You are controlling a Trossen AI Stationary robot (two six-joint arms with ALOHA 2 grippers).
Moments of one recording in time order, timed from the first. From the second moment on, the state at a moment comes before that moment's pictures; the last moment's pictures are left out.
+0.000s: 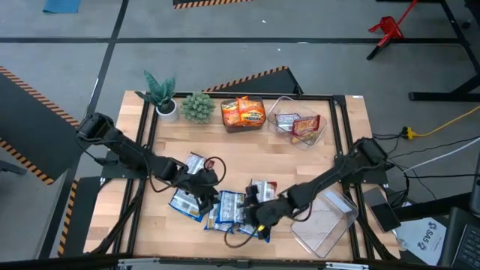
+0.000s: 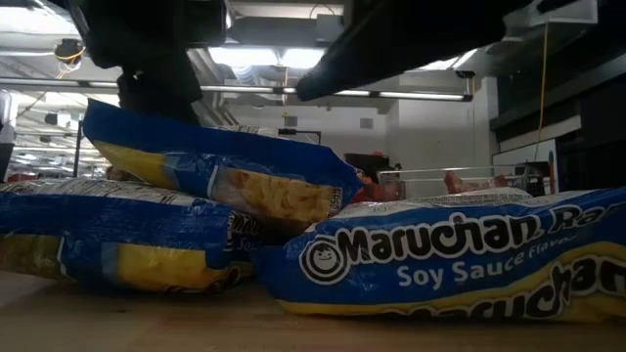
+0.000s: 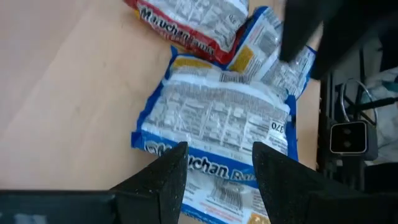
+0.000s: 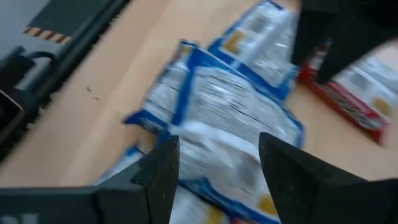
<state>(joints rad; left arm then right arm) -0.41 1.44 0.79 -0.12 -0.12 -0.82 0.51 1.89 1.20 -0.01 0.29 -0.01</state>
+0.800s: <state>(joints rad) -0.48 1.44 0.79 -0.12 -0.32 -0.86 0.57 2.09 1.41 -0.20 0.42 0.26</state>
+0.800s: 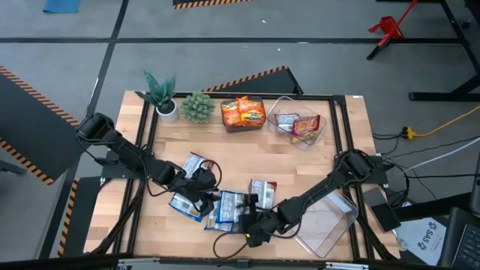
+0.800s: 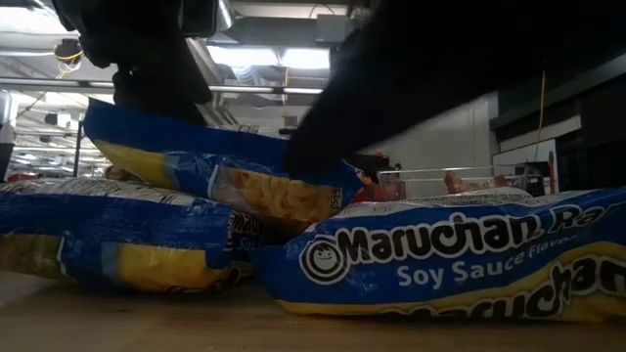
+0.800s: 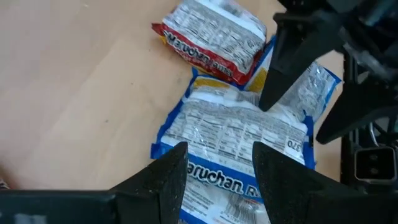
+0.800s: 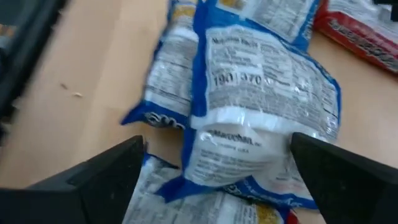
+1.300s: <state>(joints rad) -0.47 1.44 0.79 -0.12 -0.33 -0.86 0.55 2.19 1.42 -0.16 0.64 0.21</state>
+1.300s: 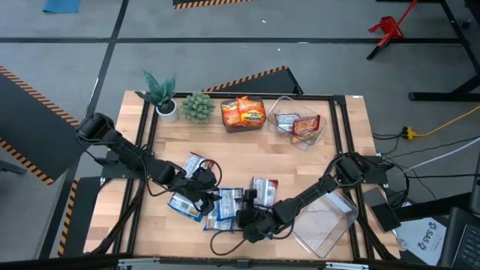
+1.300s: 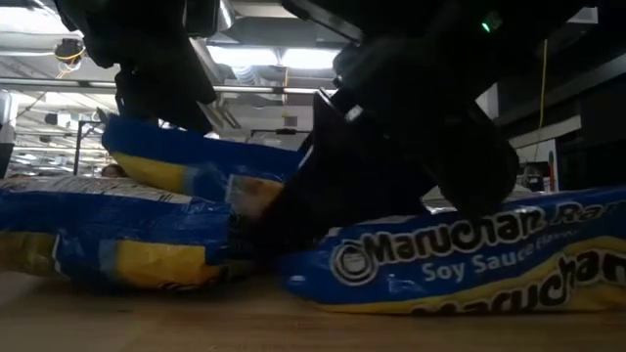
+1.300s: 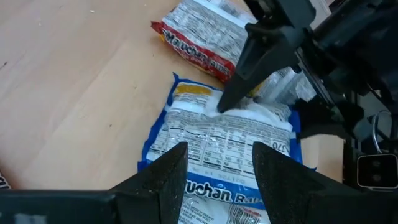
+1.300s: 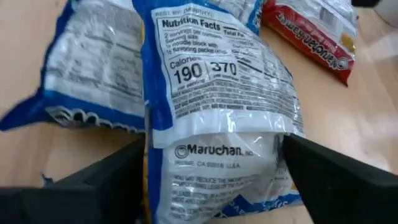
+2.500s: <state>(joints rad) -0.48 1.44 0.83 -0.11 -0.25 -0.39 0.47 1.99 1.80 -0.96 0.33 0.25</state>
